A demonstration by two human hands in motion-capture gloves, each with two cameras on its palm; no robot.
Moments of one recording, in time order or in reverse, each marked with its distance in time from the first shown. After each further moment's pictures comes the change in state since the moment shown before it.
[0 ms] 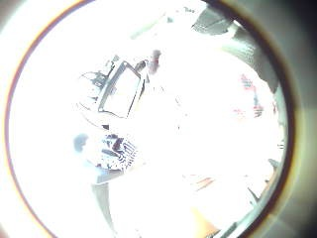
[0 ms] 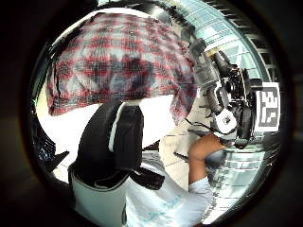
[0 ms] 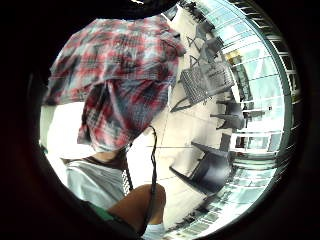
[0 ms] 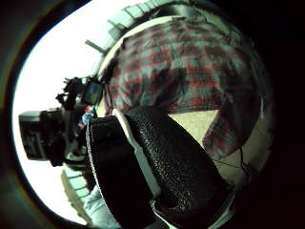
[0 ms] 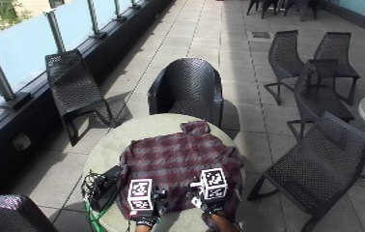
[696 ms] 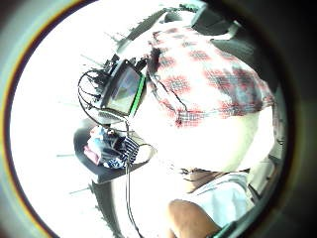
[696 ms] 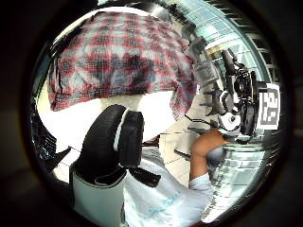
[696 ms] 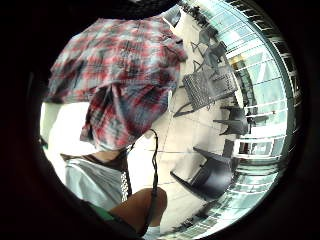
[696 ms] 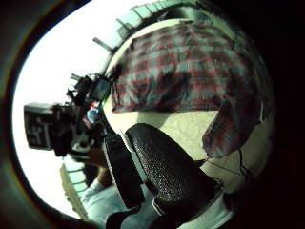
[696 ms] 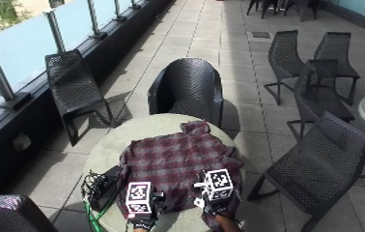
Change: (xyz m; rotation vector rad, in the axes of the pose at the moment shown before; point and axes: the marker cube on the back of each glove) left arm -0.012 0.003 0.005 0.053 -0.044 -0.006; right arm 0.010 -0.001 -0.004 0.087 -0.051 -0.040
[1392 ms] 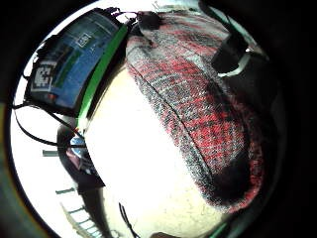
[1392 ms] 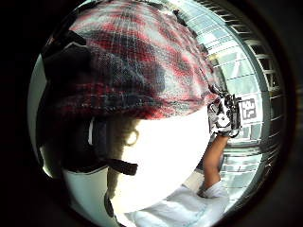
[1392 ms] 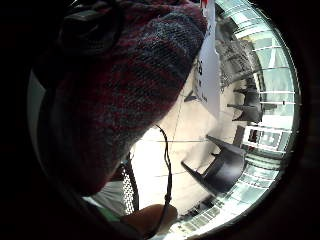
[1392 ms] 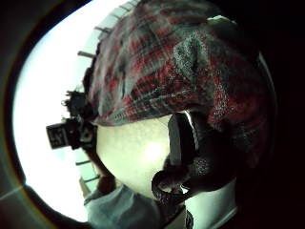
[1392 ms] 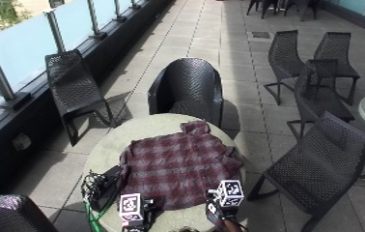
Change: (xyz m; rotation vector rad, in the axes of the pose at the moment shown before) left arm -0.058 -0.037 0.135 0.117 0.064 -0.055; right arm 0.081 -0.002 0.138 -0.093 -0.086 0.145
